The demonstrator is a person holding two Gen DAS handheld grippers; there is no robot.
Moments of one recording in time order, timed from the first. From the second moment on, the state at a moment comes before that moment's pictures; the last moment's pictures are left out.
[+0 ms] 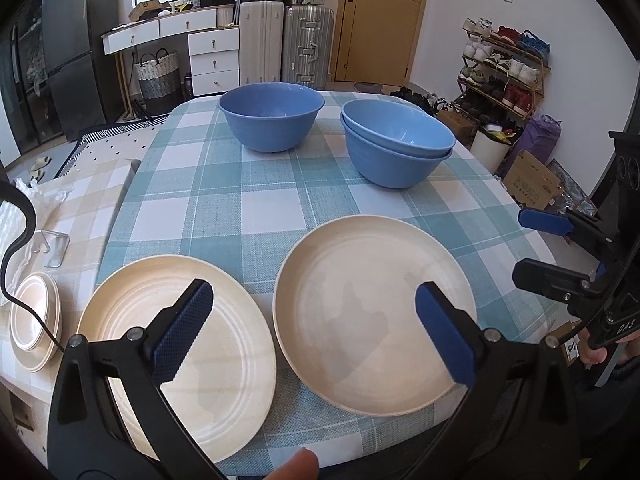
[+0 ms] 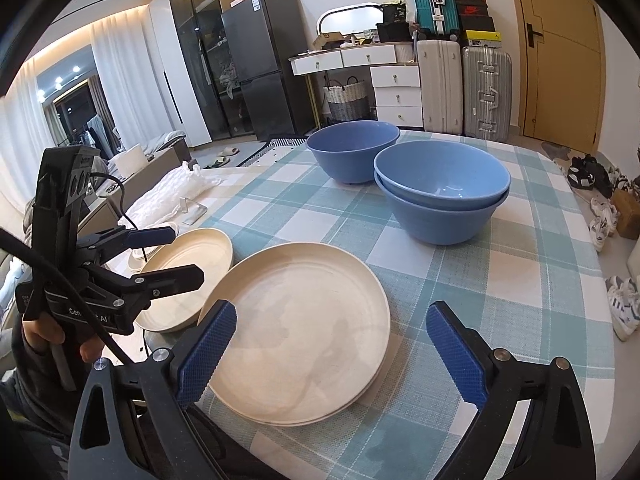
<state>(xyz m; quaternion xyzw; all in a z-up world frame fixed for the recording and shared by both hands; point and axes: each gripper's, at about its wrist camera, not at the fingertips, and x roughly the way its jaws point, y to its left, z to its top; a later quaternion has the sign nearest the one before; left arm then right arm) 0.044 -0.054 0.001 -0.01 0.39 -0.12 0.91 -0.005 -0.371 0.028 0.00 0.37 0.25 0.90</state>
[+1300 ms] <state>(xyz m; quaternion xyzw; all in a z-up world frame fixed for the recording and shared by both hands) 0.025 0.061 -0.008 -0.08 0.41 -0.02 0.91 0.026 -0.263 0.035 -0.07 0.37 0.33 0.86</state>
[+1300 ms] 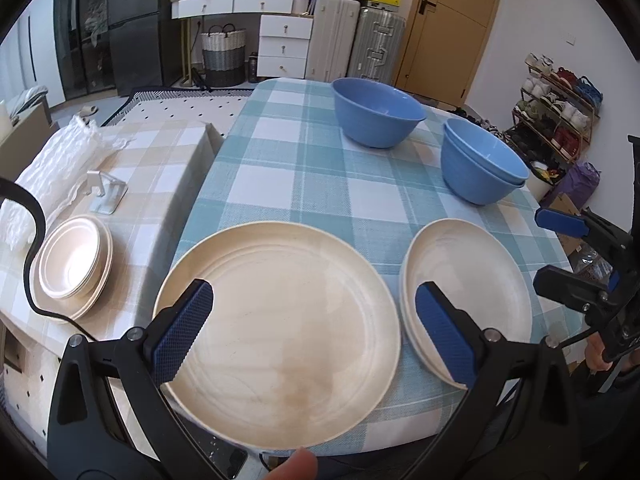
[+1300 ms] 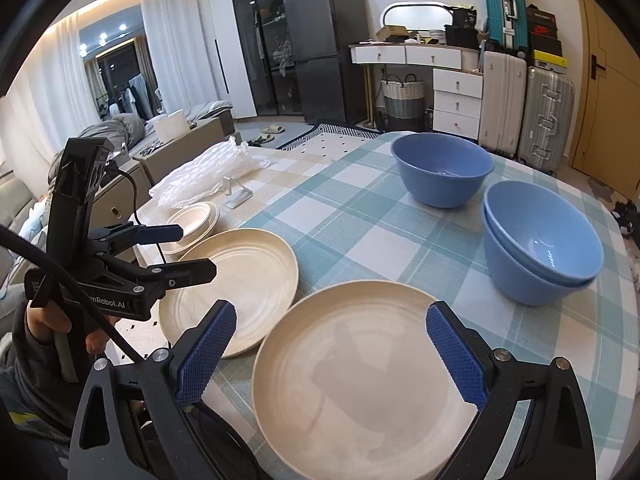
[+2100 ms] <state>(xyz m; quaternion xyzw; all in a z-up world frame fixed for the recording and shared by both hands) -0.008 0.161 -0.060 -0.15 0.43 0.04 0.89 0.071 -0.172 -0.002 -0.12 0.42 0.38 0.82</state>
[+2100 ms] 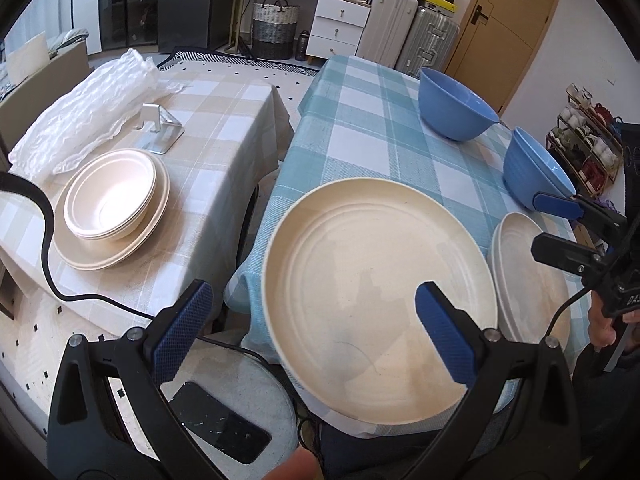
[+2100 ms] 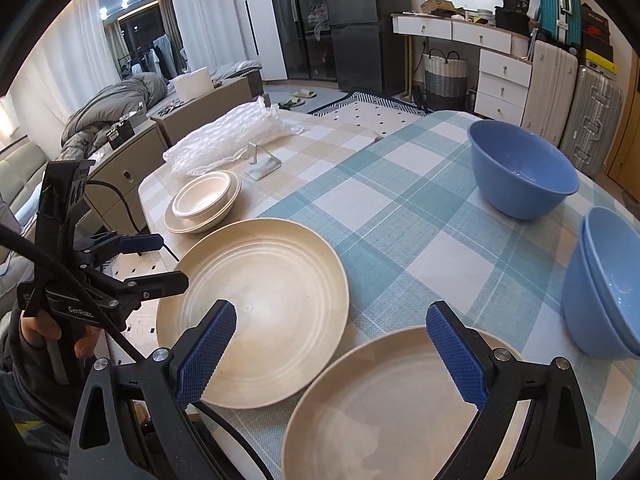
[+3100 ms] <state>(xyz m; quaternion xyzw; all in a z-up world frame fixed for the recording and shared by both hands) 0.005 0.173 -0.110 -0.18 0.45 0.03 0.87 0.106 -0.119 -0.066 -0.18 0.50 0.36 0.76</state>
